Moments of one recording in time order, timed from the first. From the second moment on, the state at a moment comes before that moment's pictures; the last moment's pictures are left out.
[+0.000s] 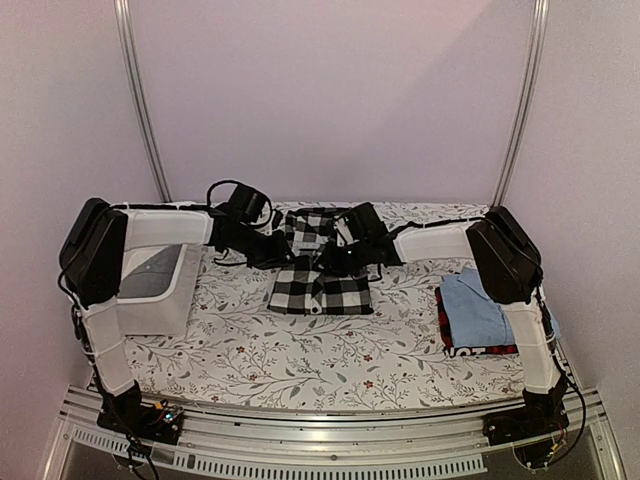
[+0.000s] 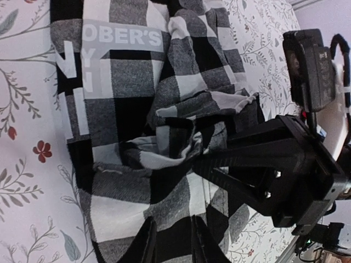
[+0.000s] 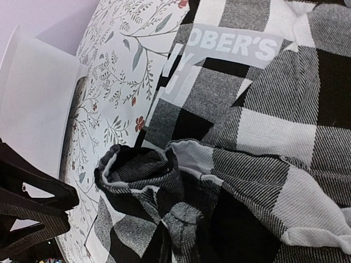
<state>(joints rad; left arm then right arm) -0.54 1.91 1.33 -0.31 0.30 -0.56 0.71 2.30 1.66 -0.06 -0.35 0.64</state>
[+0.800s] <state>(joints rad) -0.53 2.13 1.43 -0.25 0.33 -0.58 0.63 2.05 1.43 -0.08 -0.18 0.57</state>
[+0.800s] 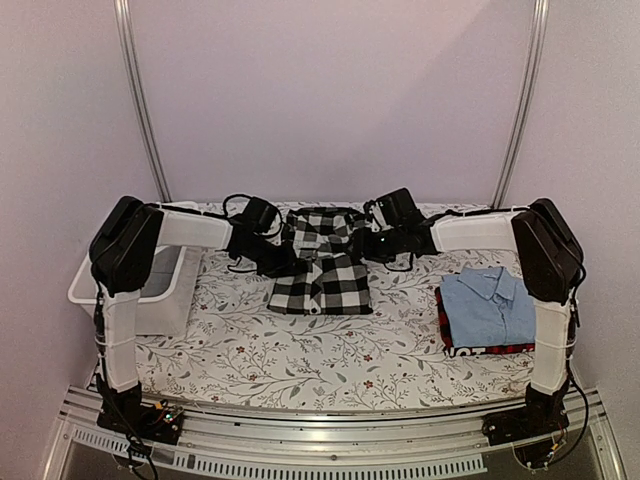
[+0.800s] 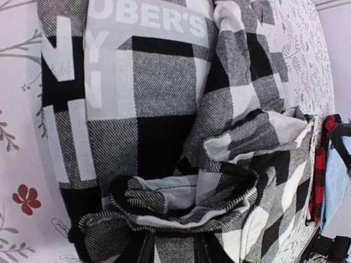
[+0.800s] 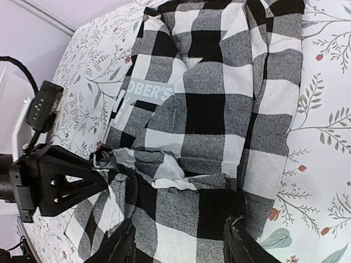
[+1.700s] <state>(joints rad) -0.53 2.18 1.50 -0.27 0.32 -0.58 0.63 2.06 1.46 -0.19 -0.04 0.54</state>
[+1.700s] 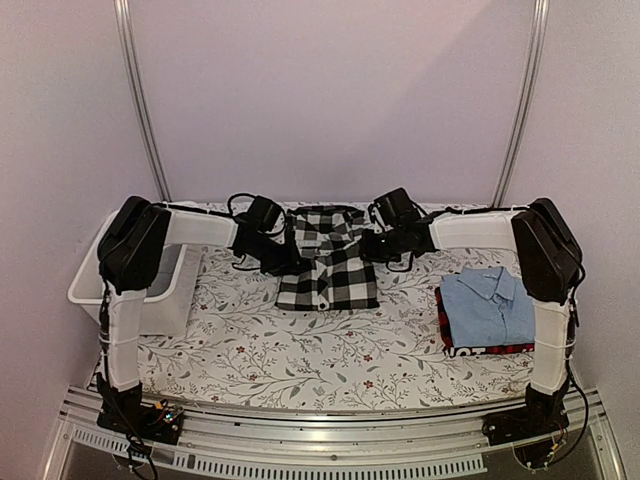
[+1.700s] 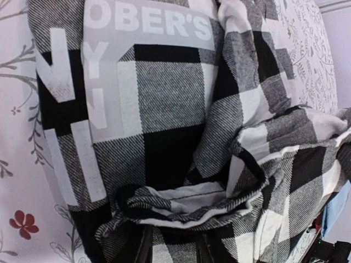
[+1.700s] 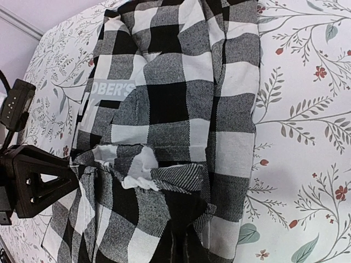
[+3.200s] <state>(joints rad) -0.56 1.93 1.08 -0.16 0.45 -0.60 0.68 2.10 1.44 -0.25 -0.10 0.57</state>
